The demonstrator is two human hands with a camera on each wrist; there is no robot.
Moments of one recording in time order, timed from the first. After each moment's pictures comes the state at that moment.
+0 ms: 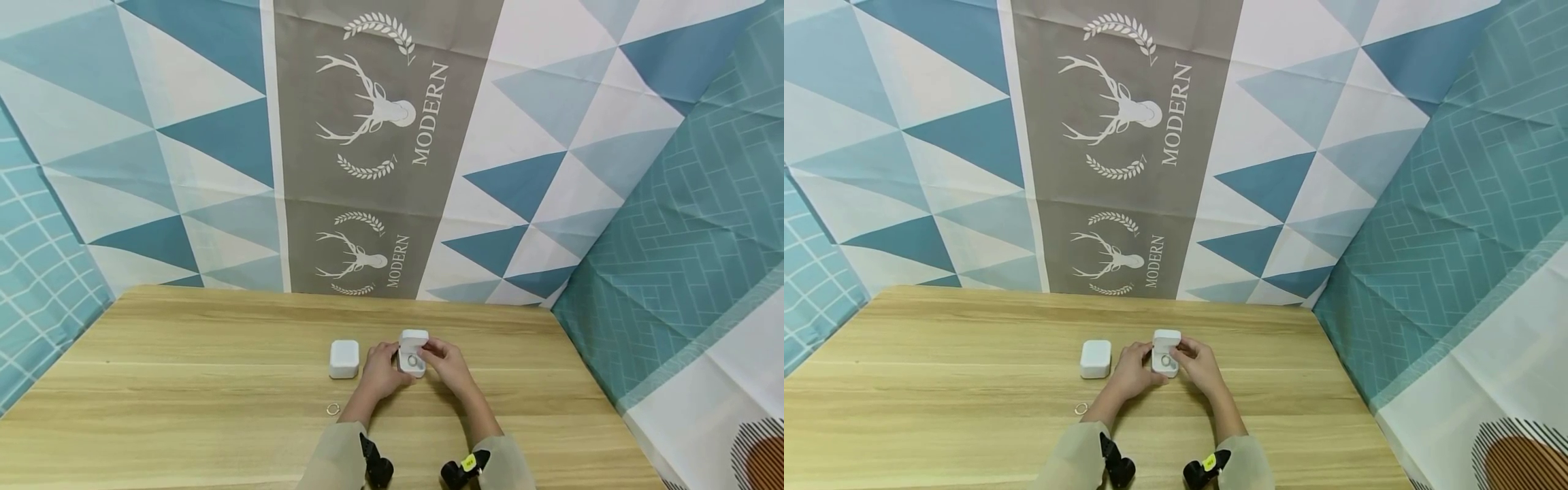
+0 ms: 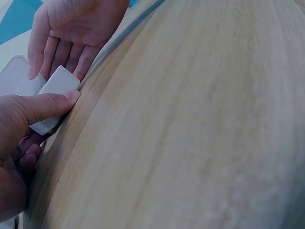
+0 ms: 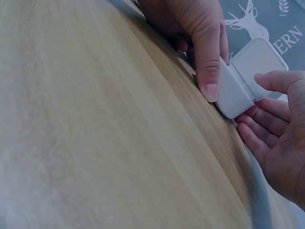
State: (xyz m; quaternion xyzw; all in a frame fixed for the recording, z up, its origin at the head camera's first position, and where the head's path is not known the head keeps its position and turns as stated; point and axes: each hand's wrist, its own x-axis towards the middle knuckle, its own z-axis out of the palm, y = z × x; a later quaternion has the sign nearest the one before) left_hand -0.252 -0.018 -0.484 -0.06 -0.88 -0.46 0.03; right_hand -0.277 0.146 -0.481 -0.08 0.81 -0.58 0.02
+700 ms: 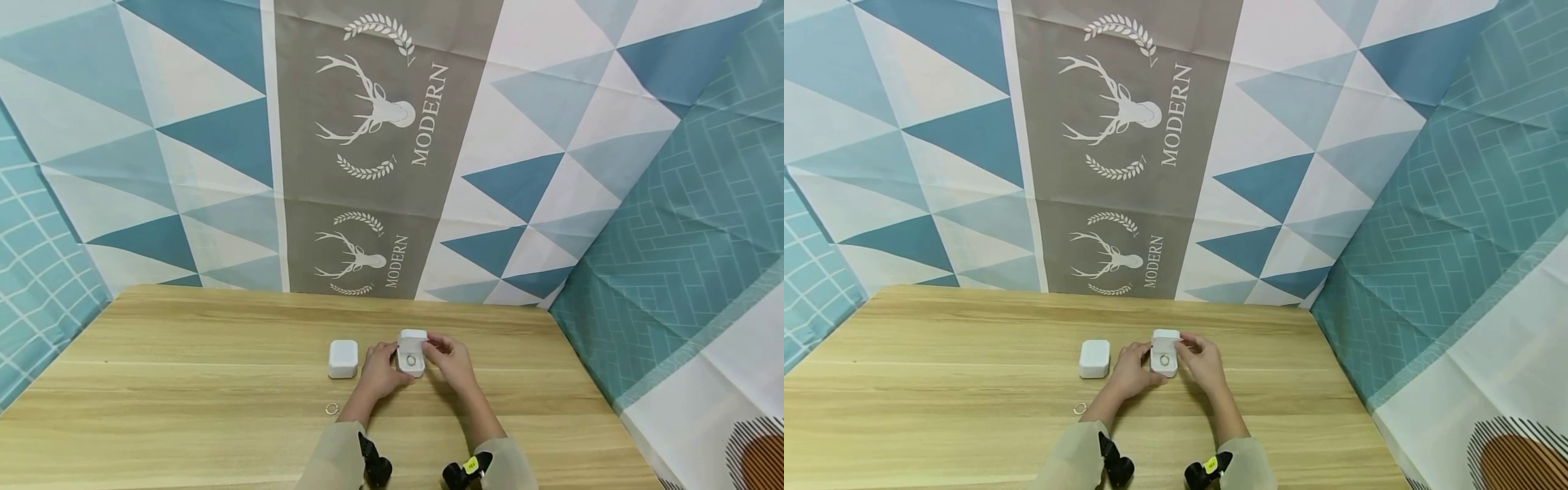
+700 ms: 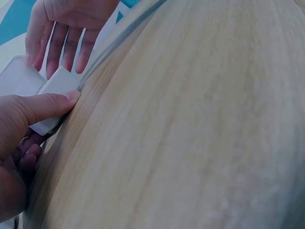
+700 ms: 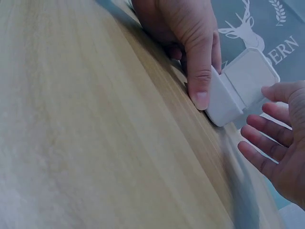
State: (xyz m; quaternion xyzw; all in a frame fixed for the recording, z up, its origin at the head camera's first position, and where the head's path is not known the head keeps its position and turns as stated) left_hand -0.253 -0.018 -0.486 -0.06 -0.88 -0.46 0.02; right_hand -0.267 0.146 -0.460 -0.05 0.82 -0.57 -0.03
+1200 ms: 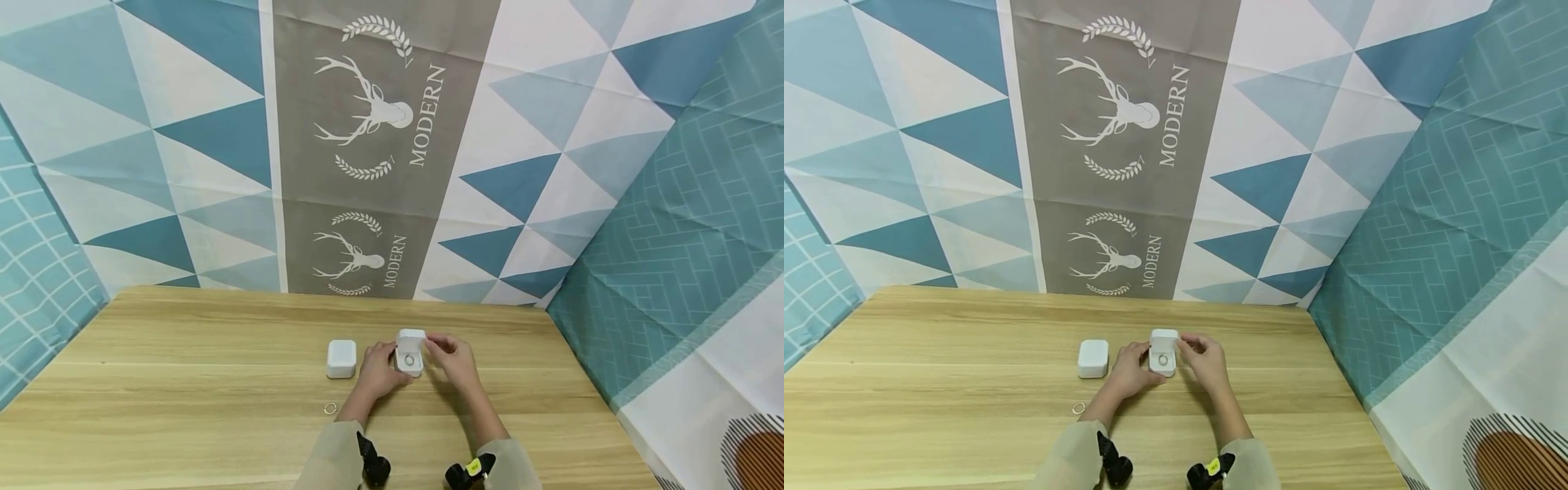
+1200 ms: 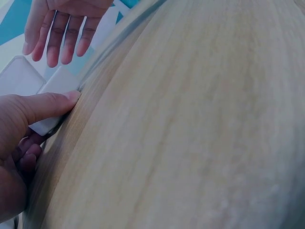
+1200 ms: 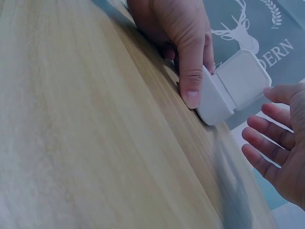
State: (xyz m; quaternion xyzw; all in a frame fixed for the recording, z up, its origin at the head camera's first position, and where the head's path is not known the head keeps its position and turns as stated) left_hand -0.253 -0.019 -0.486 -0.06 -0.88 -0.46 0.03; right_hand -0.269 0.153 -0.464 -0.02 0.82 -0.57 -0.07
